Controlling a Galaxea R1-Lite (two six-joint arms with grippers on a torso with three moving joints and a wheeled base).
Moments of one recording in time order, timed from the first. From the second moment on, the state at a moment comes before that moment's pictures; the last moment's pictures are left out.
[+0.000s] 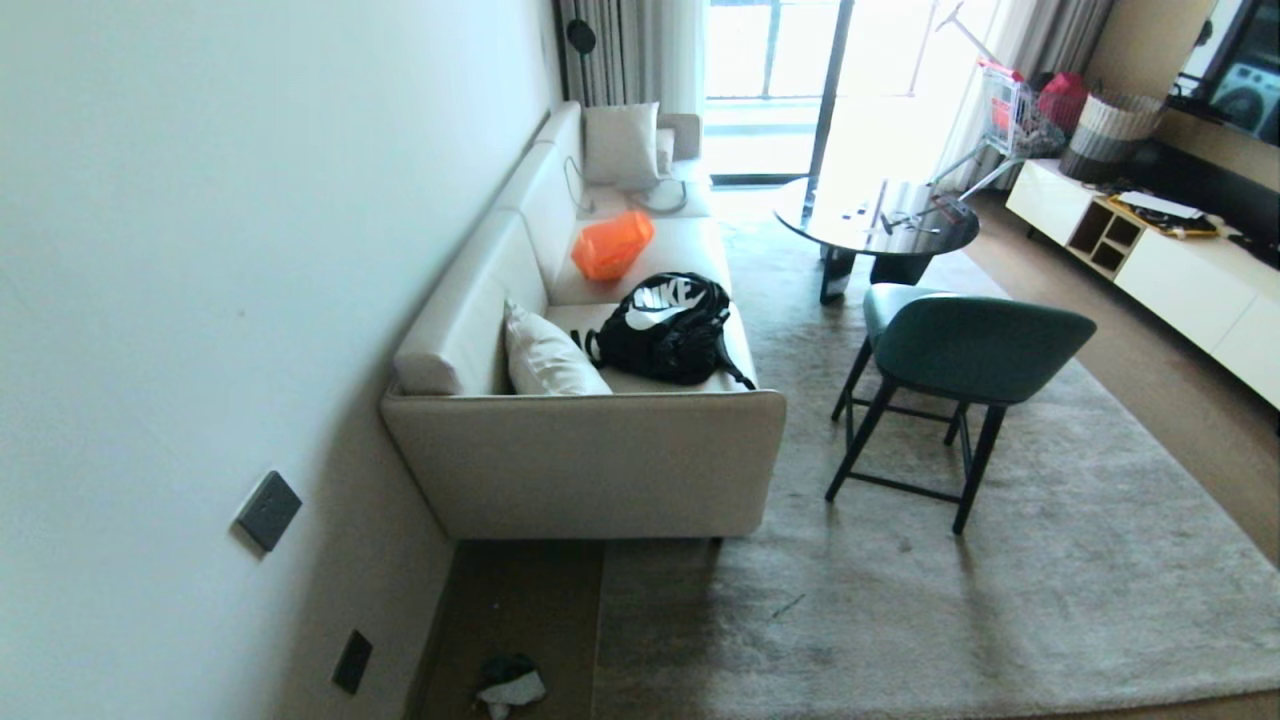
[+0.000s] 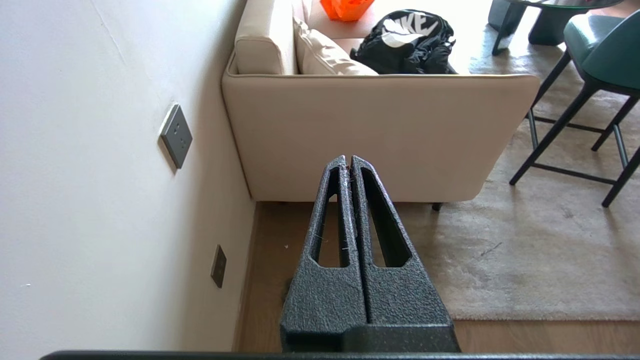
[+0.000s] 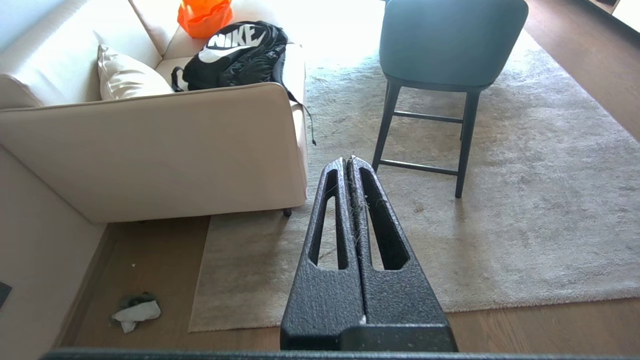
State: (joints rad) left arm 0.00 0.00 0.00 0.00 0.00 -0.02; right arm 0.01 0.00 0.00 -0.01 -0.05 0.06
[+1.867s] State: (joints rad) left arm 0.00 0.00 0.00 0.00 0.00 -0.02; right arm 0.01 0.00 0.00 -0.01 -0.05 0.06
